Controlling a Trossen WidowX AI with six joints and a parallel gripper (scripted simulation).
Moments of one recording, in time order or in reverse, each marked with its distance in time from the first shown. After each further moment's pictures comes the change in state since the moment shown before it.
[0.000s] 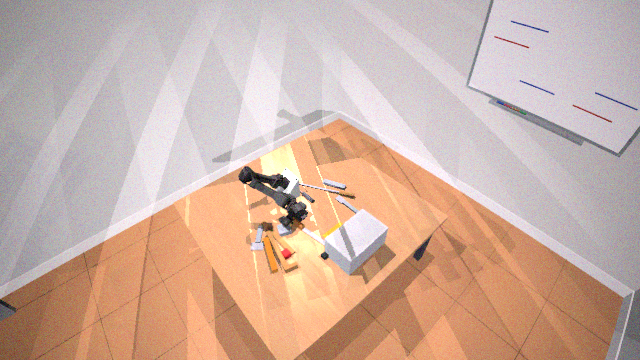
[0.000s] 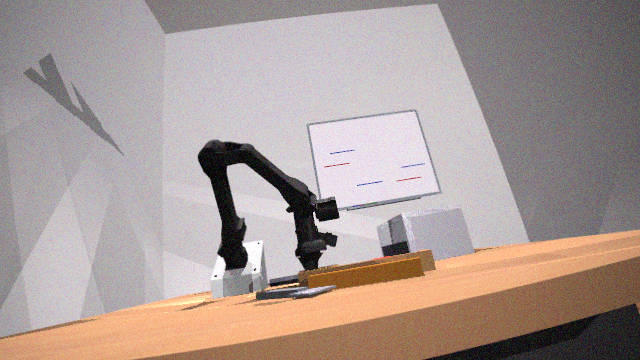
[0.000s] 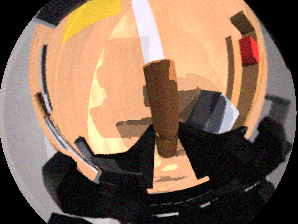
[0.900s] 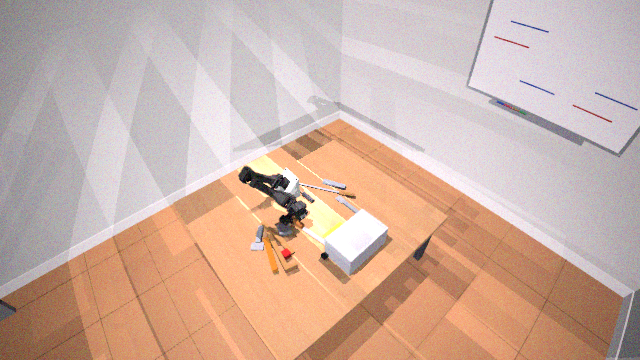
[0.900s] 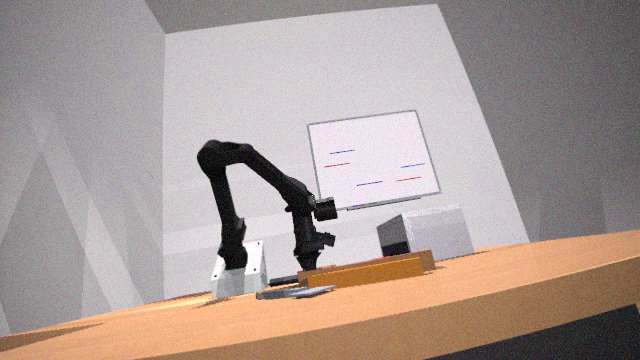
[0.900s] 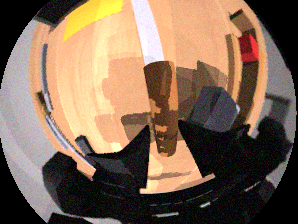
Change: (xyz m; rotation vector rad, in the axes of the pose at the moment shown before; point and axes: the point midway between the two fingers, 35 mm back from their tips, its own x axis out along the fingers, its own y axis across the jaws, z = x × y) arm -0.002 0.004 -0.005 0.006 0.005 0.002
